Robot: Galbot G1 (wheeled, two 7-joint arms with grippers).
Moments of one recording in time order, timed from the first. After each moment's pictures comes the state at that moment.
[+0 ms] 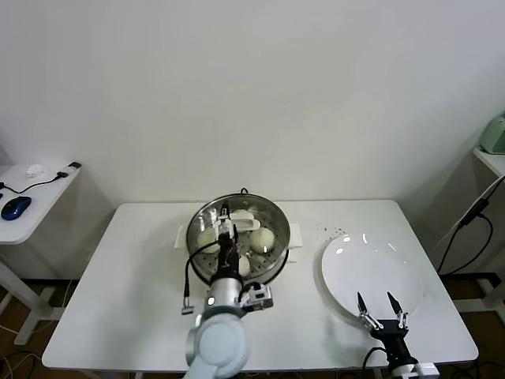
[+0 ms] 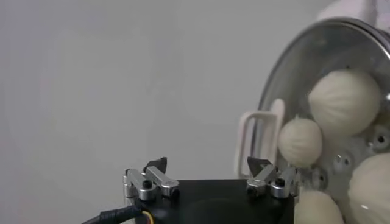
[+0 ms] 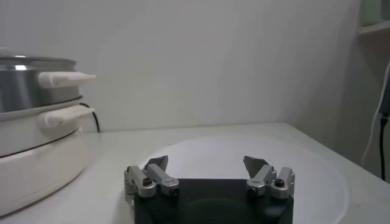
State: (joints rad) left arm 1.17 -1.47 0.01 -2.01 1.52 0.61 0.23; right arm -1.59 1.25 0.59 1.67 0.39 0.28 -0.07
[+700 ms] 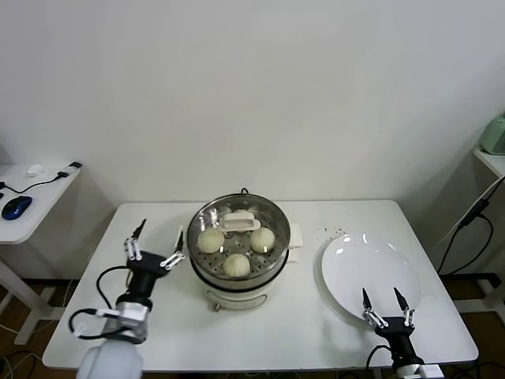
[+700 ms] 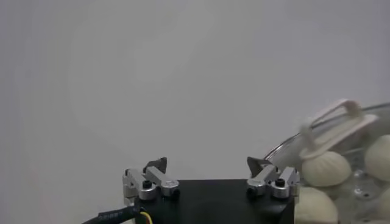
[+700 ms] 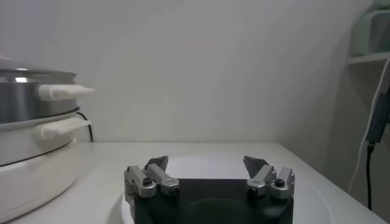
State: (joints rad) left arm 1.47 -1.35 -0.56 -2.10 0.23 0.09 0.00; right arm -1.61 1.27 0.62 1.71 0.33 0.31 -0.05
